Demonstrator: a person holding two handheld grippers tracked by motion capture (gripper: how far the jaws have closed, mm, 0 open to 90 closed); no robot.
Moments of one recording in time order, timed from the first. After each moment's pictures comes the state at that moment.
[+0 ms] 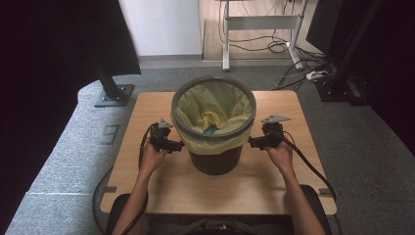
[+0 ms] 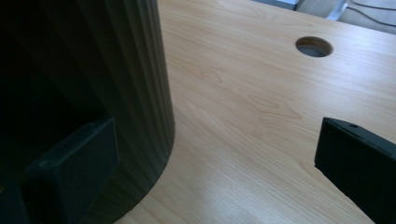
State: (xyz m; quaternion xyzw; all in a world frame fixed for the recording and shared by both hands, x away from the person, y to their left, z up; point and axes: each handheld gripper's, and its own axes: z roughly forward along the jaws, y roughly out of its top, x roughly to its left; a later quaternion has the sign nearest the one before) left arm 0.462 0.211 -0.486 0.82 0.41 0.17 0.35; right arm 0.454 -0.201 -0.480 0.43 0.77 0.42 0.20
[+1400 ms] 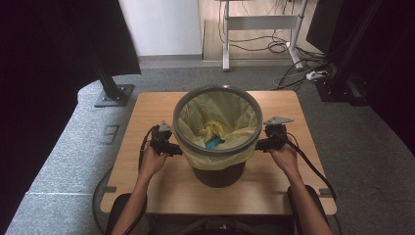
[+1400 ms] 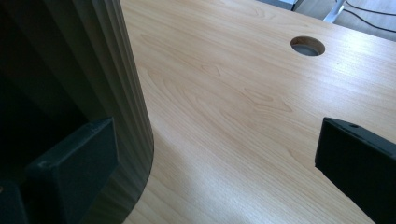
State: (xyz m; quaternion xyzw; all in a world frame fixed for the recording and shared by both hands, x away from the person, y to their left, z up) left arm 0.439 0.210 -0.477 0.83 0.39 0.18 0.36; right arm 0.439 -0.207 -0.470 0.41 0.79 0.41 0.21
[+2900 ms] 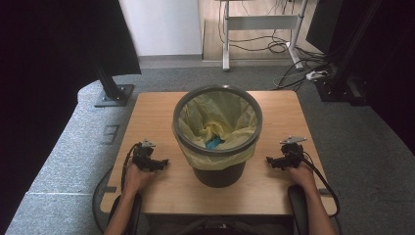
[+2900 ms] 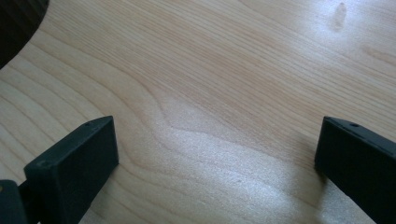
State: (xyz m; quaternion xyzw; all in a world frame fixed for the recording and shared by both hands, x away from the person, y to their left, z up) left arm 0.423 0.280 -0.542 0.83 0.45 0.15 0.29; right arm 0.423 -0.275 -0.557 0.46 0.80 0.34 0.19
